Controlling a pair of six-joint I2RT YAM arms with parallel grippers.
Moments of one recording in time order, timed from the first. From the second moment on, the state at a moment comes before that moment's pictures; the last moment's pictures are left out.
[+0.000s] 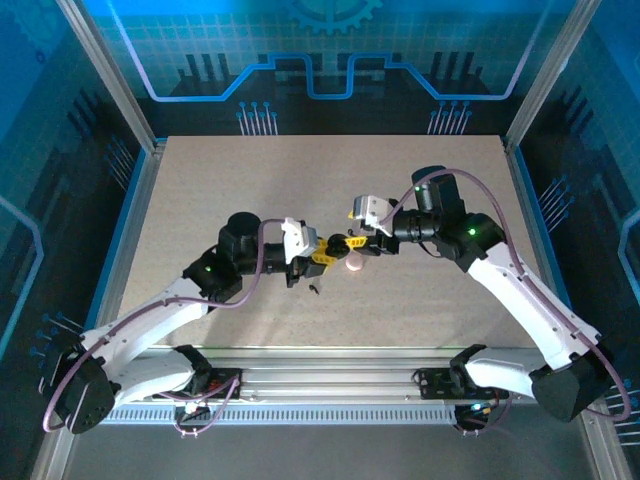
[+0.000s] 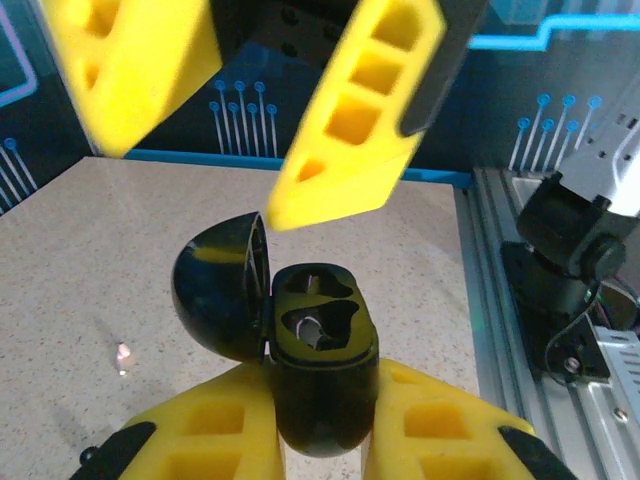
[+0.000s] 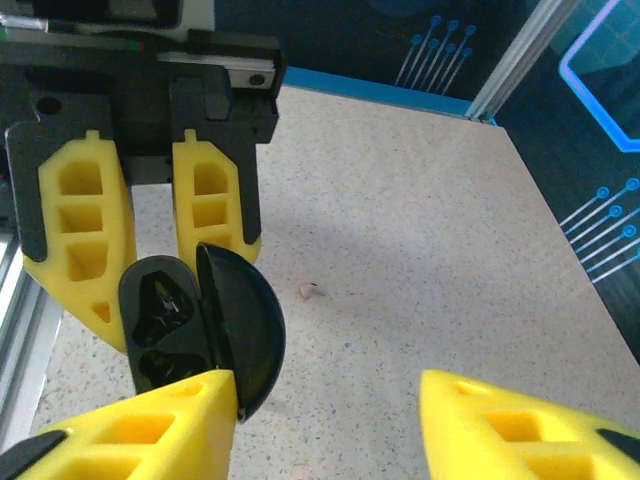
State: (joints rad) left arm -0.62 1.09 0.73 0.12 0.66 0.17; right arm 0.51 1.17 1.20 -0.60 -0.63 -0.71
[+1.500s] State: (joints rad) left arm -0.52 0.46 0.14 0.09 -0.09 -0.33; right arm 0.79 1.93 1.50 -0.88 -0.23 0.11
